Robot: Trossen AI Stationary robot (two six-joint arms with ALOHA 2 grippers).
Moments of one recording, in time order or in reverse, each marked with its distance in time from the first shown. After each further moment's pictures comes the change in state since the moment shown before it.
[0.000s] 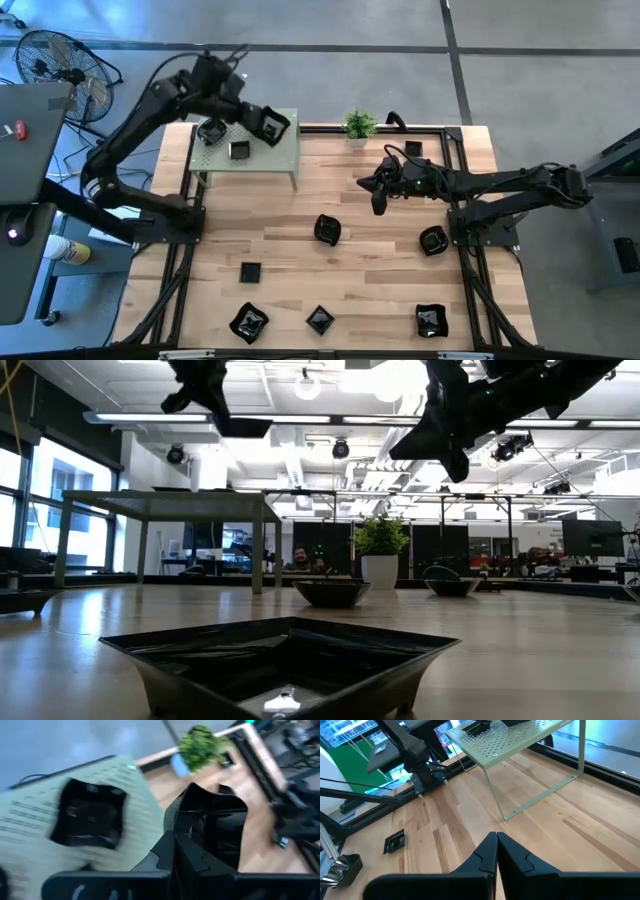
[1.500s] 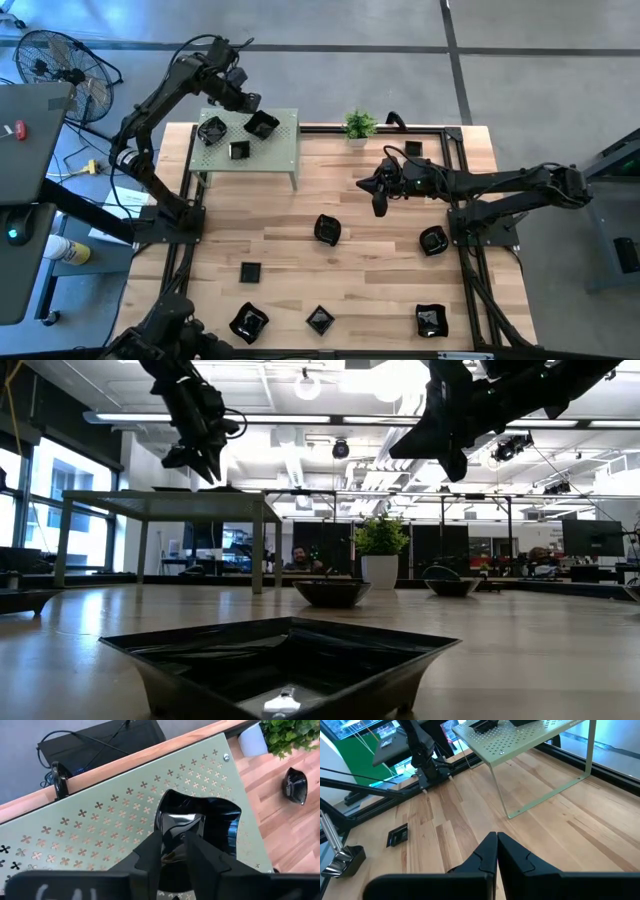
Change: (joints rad) left arm 0.309 0.301 0.035 -0.077 0.142 0.270; right arm -0.003 0.000 0.000 0.000 -0.033 -0.037
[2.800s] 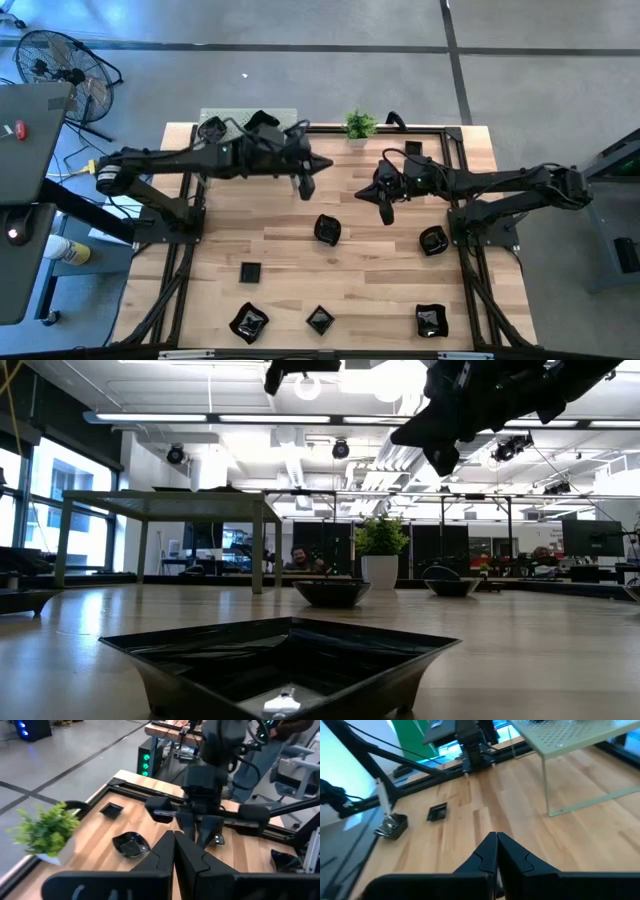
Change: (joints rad) left arm -0.961 -0.190 -0.313 0.976 -0.402 -0.051; right arm -0.021 0.000 0.000 0.020 -0.261 -0.111
